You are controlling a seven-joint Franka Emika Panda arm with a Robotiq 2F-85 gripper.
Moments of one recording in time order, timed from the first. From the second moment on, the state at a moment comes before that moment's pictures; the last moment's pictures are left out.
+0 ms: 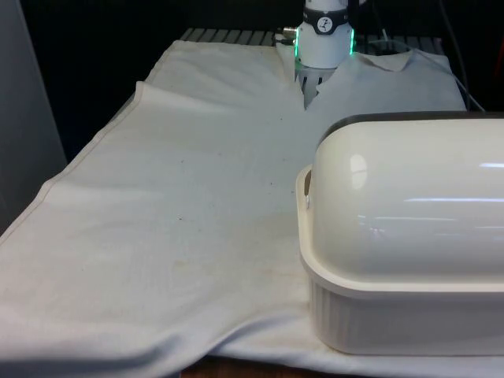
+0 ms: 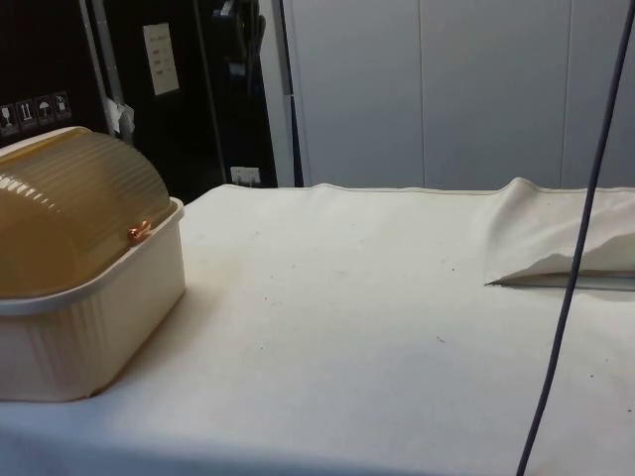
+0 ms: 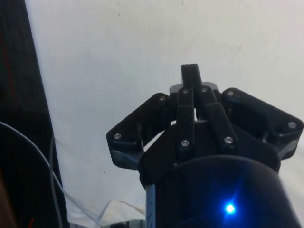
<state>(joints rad) 0.12 -0.03 -0.07 -2.09 0.11 2.19 -0.15</state>
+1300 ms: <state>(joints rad) 0.12 0.05 -0.02 -2.20 0.26 2.49 -0.26</state>
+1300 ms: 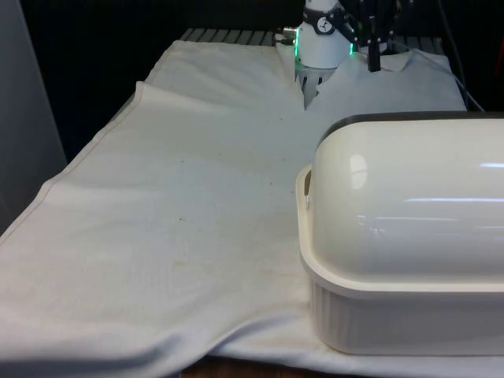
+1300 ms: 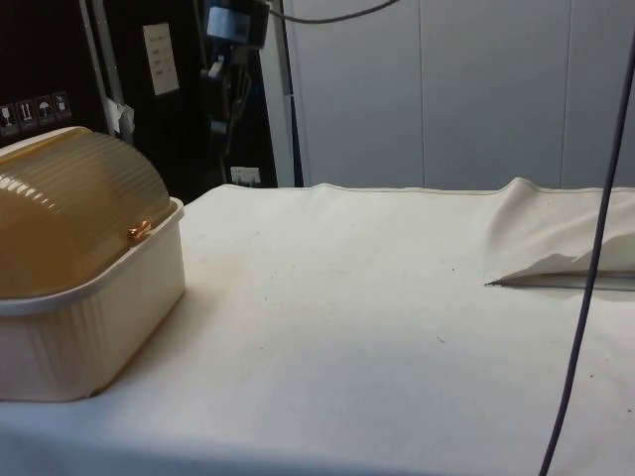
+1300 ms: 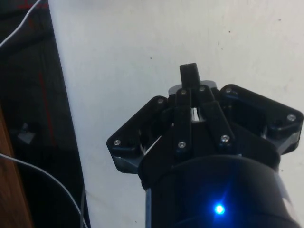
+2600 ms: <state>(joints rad) 0.12 0.31 0.06 -2.12 0.31 2.76 -0.27</state>
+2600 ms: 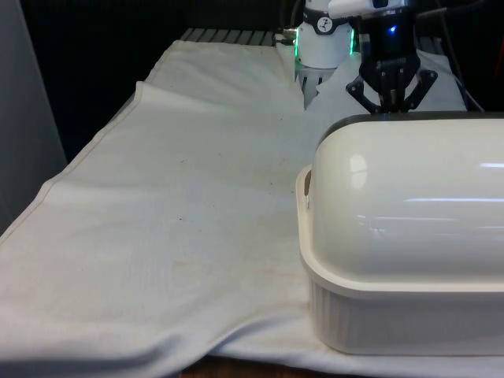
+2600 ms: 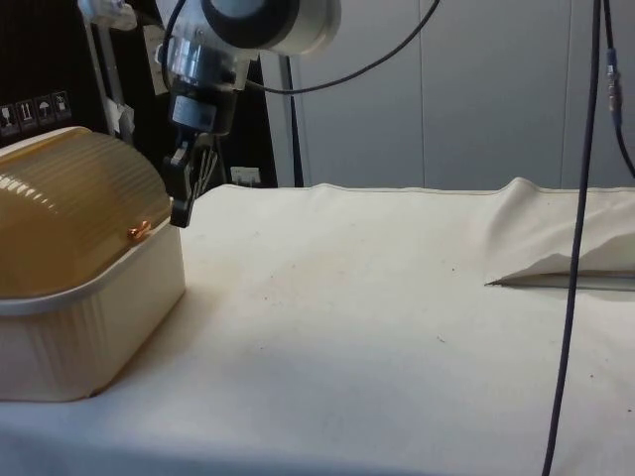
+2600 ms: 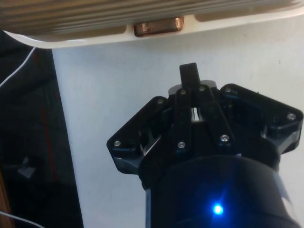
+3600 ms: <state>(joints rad) 0.12 0.34 0.08 -2.09 0.31 2.79 -0.27</state>
